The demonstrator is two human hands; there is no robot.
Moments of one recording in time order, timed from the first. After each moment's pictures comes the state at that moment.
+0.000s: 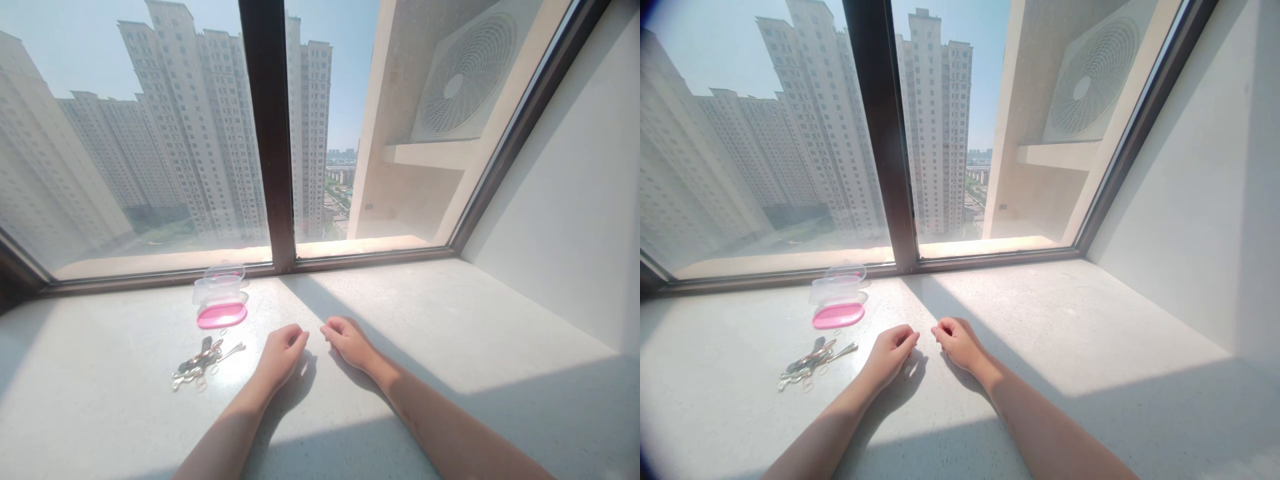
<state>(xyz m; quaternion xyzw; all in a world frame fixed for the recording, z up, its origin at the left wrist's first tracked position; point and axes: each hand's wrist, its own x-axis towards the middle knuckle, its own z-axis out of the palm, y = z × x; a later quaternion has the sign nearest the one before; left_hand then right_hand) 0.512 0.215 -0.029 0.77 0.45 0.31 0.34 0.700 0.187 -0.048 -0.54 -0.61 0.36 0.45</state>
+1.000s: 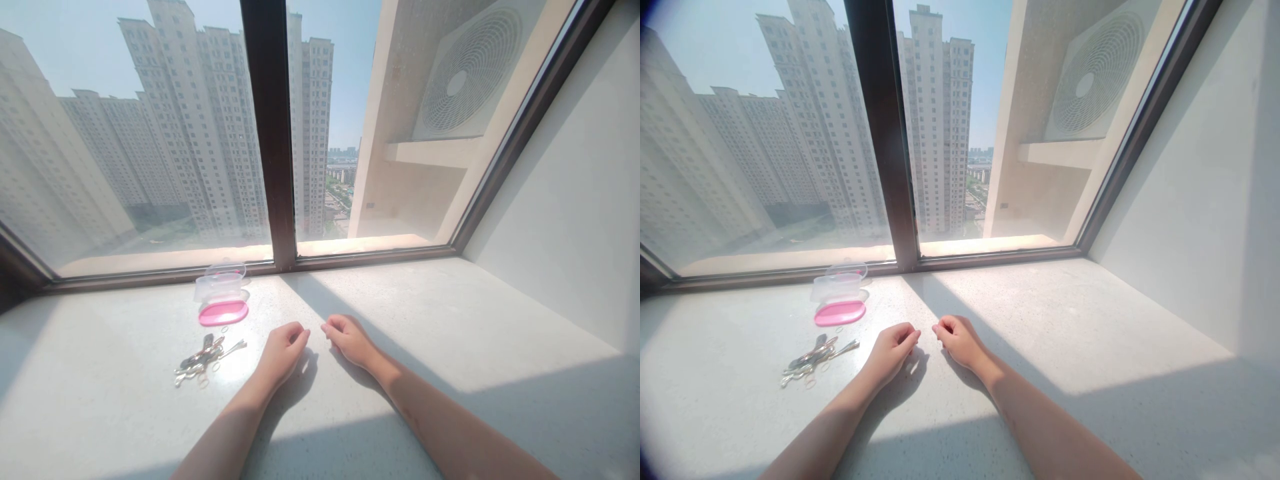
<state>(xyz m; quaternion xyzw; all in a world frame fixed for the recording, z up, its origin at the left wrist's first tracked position) 0.512 0.215 -0.030 0.77 0.45 0.32 0.33 0.699 0.186 -0.042 -0.55 -0.61 0.36 0.44</state>
